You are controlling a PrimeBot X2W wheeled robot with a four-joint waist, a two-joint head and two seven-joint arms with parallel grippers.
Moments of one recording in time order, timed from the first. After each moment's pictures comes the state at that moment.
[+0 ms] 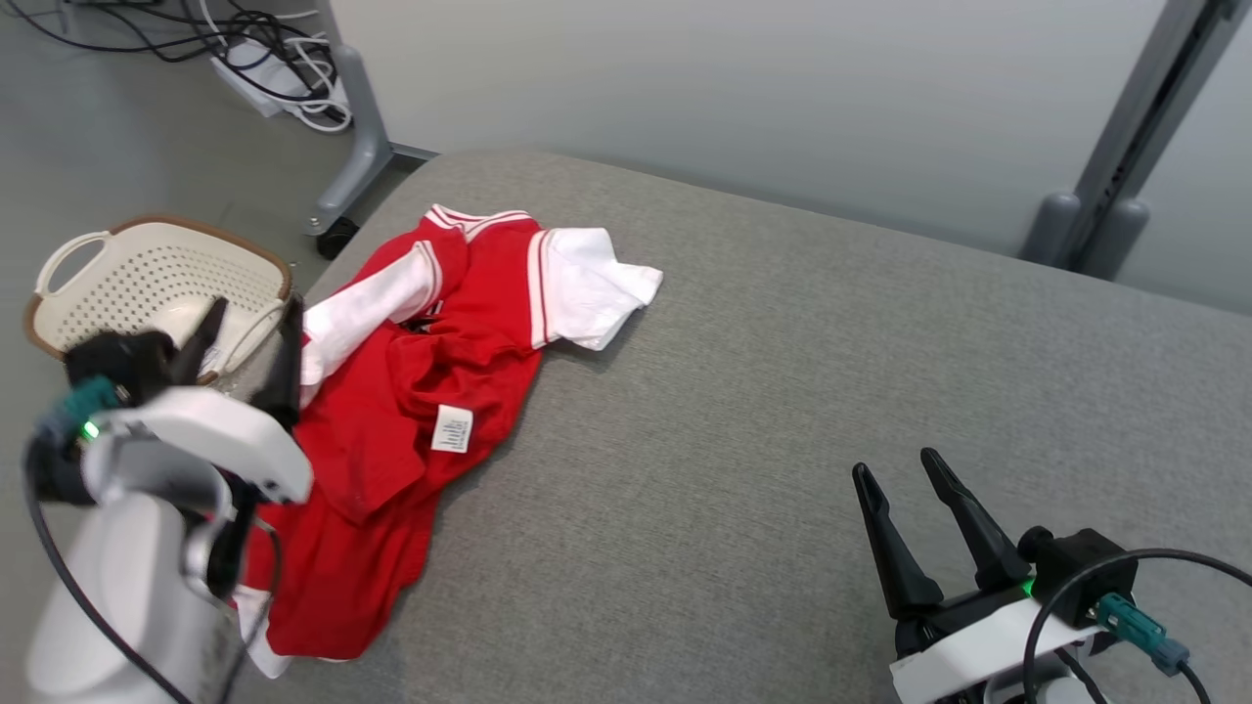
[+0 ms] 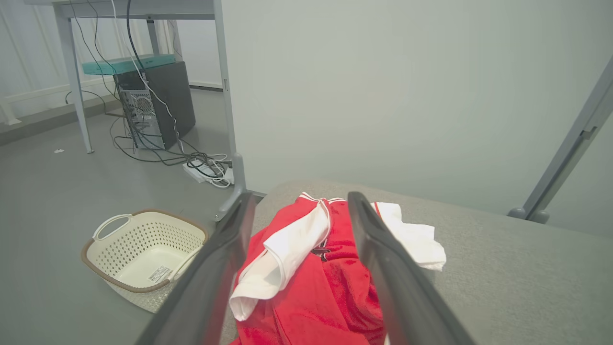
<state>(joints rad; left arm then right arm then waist) -0.42 0.18 -0.02 0.48 -0.31 -0.12 -0.04 -0.09 -0.09 0.27 0.22 0.36 0.13 -0.26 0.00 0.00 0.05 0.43</state>
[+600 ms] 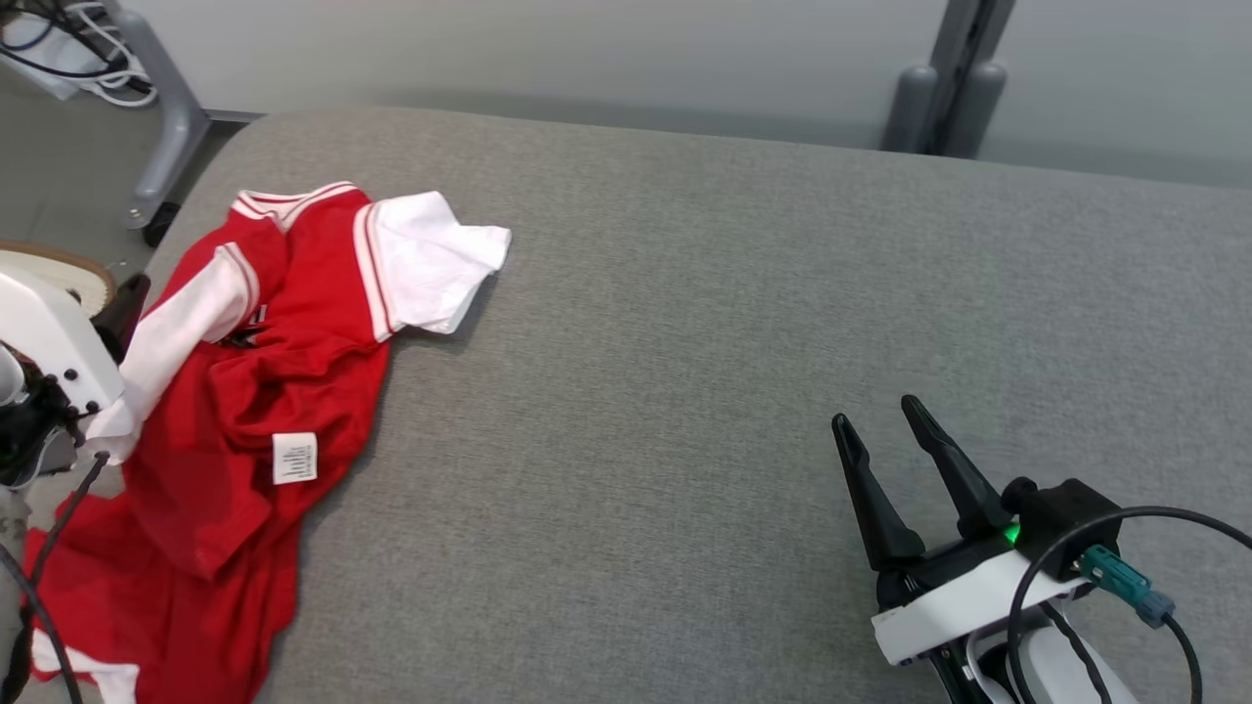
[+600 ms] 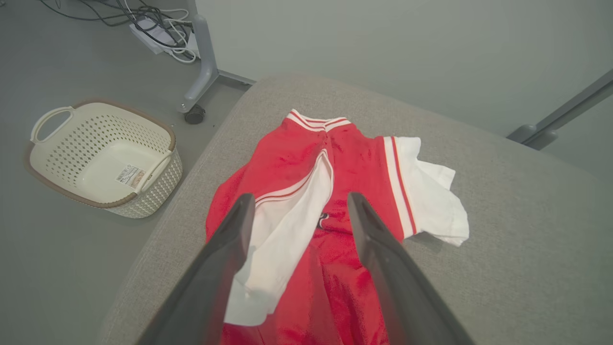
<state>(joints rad) -0.75 0.43 -0.09 0.80 -0.64 -0.13 0.44 -0.18 -0.09 0.30 0.23 0.35 0.13 -0.26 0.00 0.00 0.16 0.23</state>
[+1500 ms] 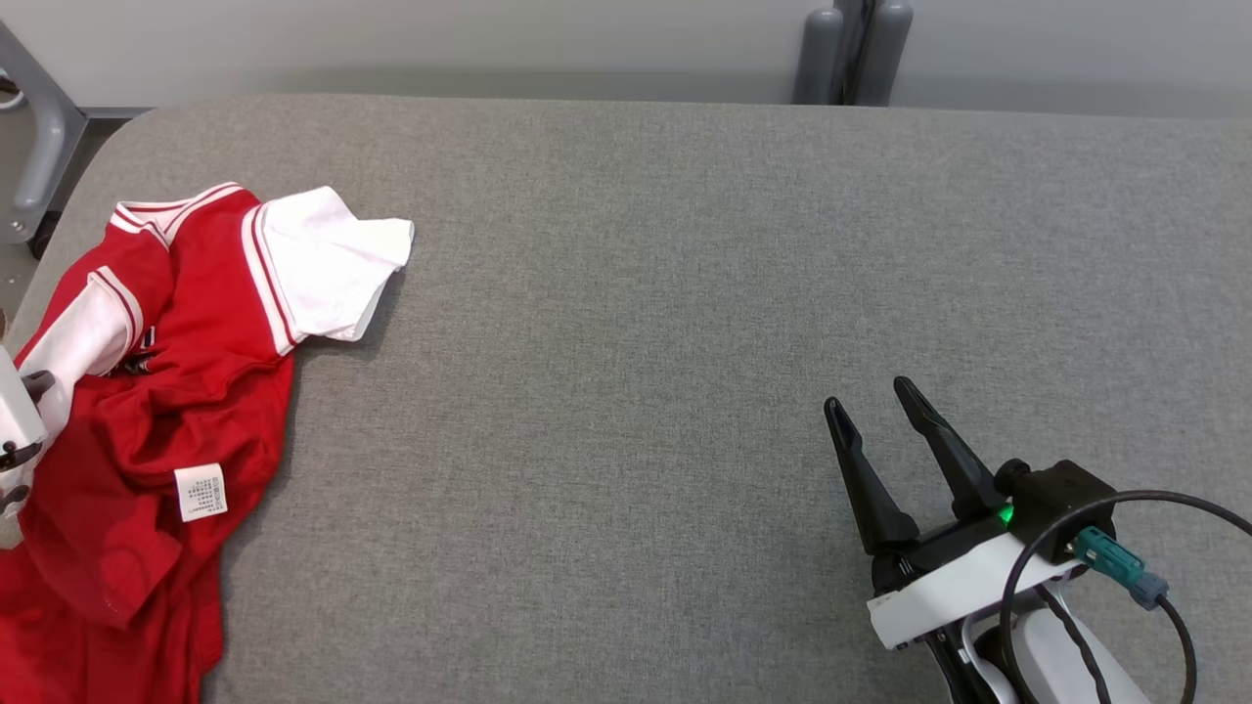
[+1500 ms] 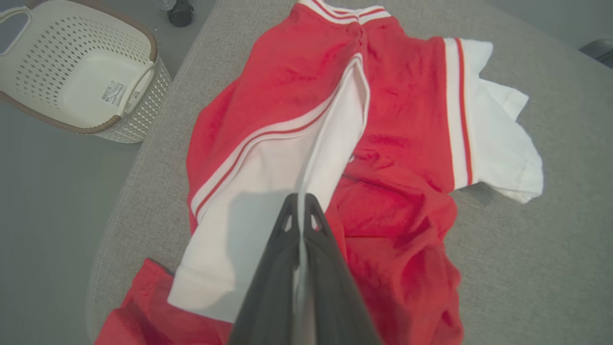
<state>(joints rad) -0.81 0.55 -0.23 1.01 -0.77 -0.13 0.61 -0.23 -0.10 0.32 0.24 0.35 0.13 -0.26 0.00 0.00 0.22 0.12</state>
